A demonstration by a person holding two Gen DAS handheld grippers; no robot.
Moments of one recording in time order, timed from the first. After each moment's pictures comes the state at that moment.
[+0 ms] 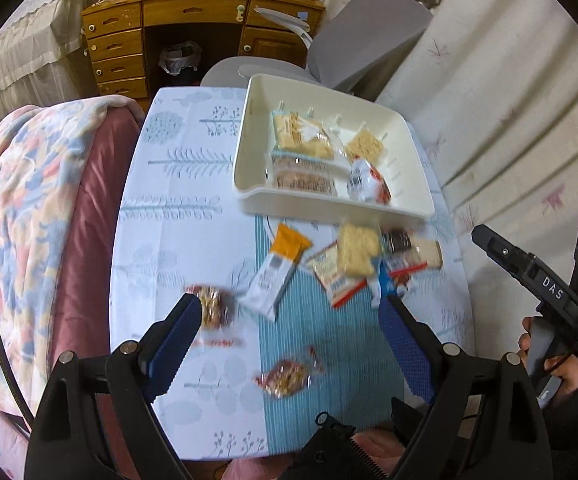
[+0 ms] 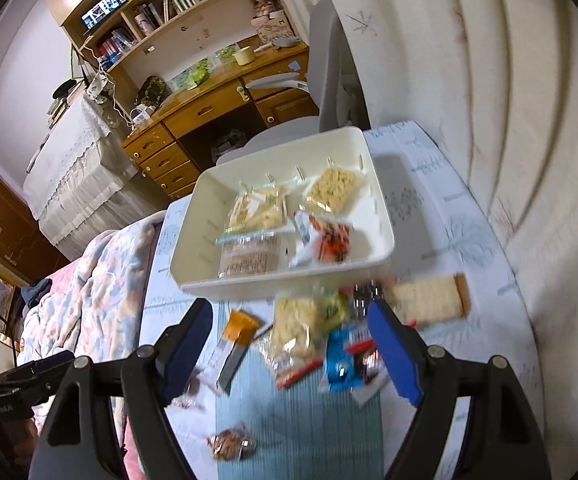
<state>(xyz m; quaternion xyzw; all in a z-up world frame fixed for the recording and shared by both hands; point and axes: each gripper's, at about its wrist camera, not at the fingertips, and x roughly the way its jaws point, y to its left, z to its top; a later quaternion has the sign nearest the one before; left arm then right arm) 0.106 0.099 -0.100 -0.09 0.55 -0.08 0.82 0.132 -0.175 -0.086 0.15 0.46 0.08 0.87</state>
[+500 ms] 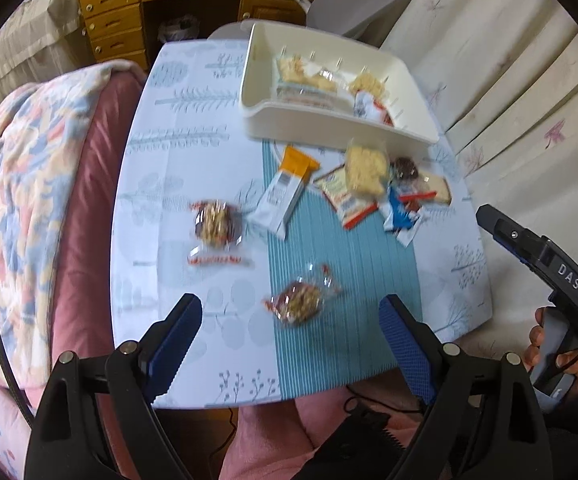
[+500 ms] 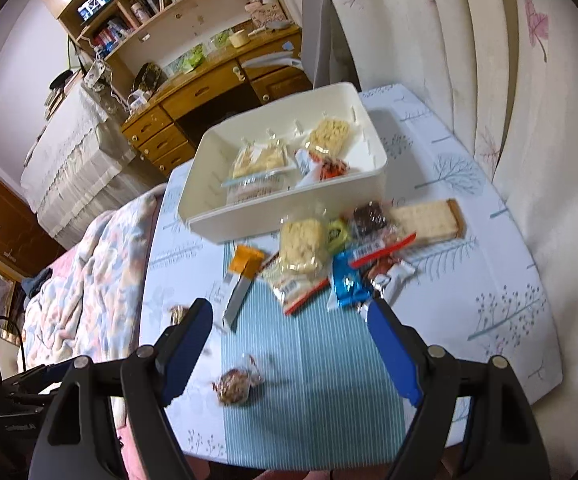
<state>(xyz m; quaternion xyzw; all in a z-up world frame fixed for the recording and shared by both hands) 0.038 0.096 -0.136 -0.07 0.60 -0.07 0.79 0.062 -0.156 -0.108 0.15 0.48 0.08 0.86</state>
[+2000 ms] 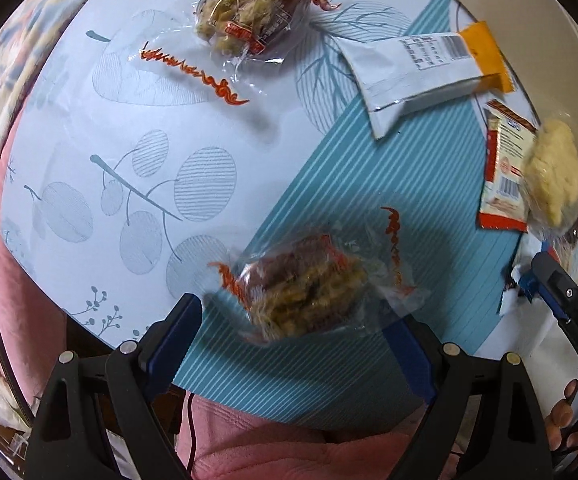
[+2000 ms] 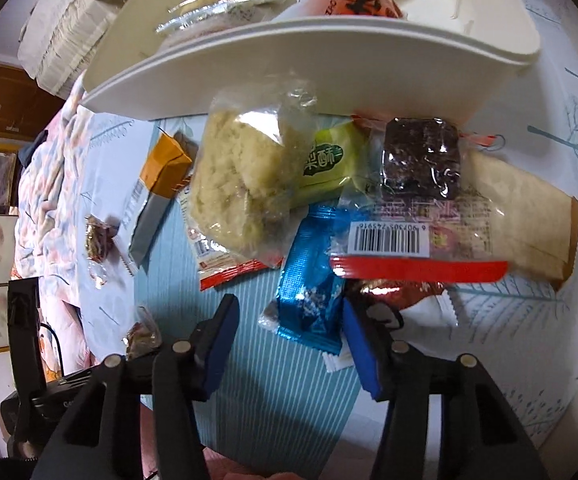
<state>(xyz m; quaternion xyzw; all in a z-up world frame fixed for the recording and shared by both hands) 0.067 0.065 -0.325 -0.28 0.73 0.18 0.59 0.199 -0.162 -0.258 0.04 0.71 0.20 0.67</state>
